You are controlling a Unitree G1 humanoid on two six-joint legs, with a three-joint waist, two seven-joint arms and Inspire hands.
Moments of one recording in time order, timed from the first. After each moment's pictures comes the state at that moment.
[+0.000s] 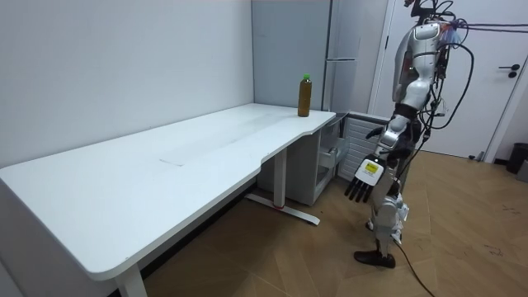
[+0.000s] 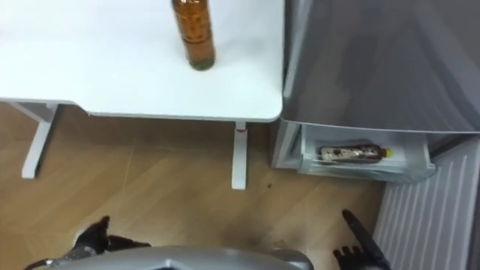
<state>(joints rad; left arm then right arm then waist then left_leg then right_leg) 0.13 0.26 0.00 1.07 0.05 0.04 0.04 0.11 -0.26 -0.18 1.36 1.21 0.07 0.17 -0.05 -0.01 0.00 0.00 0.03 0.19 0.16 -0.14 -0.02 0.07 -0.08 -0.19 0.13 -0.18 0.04</state>
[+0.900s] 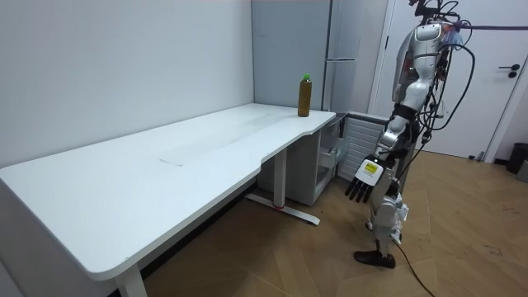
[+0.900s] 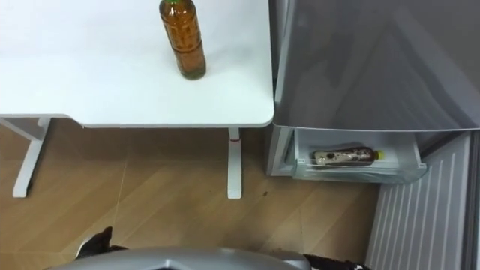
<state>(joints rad) 0.15 0.22 0.03 1.09 0.12 0.05 0.07 0.08 -0.26 -0.01 1.35 0.41 0.08 0.08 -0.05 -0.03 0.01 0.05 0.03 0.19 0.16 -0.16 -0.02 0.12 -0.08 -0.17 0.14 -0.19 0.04</state>
